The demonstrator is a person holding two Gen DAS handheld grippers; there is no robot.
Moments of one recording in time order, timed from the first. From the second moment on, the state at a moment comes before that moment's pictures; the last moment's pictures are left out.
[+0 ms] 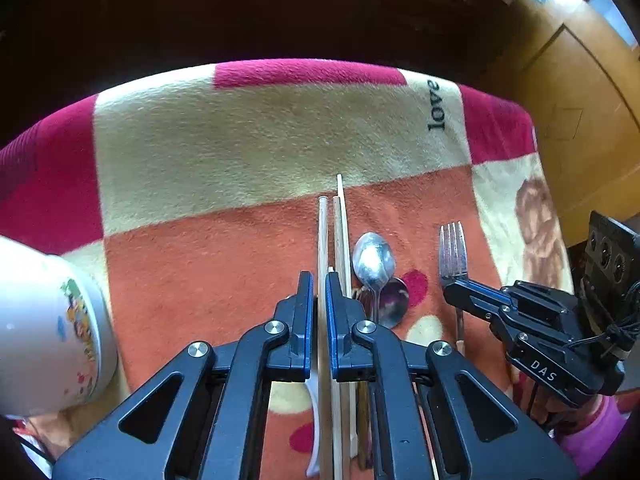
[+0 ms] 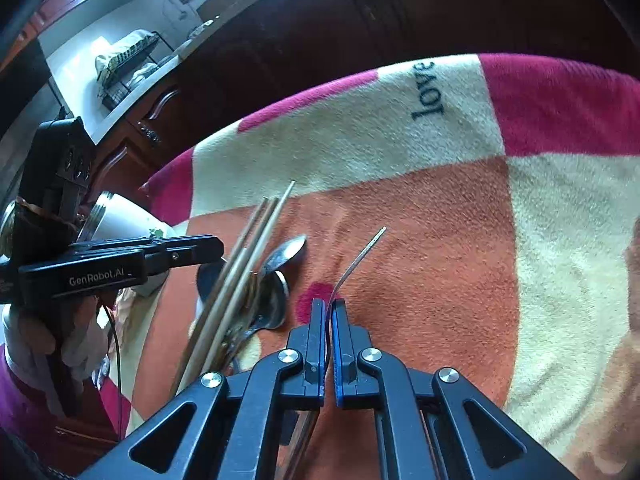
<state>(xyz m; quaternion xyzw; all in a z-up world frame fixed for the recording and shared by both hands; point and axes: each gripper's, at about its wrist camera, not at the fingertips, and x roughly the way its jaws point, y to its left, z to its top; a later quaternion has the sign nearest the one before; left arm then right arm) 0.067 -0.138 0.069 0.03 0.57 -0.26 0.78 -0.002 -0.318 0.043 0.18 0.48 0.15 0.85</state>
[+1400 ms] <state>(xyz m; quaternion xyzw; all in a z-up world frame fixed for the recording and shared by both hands) 0.026 -0.092 0.133 -0.04 0.49 -0.25 0.83 -0.033 -0.281 0.110 0.12 0.41 0.17 0.89</state>
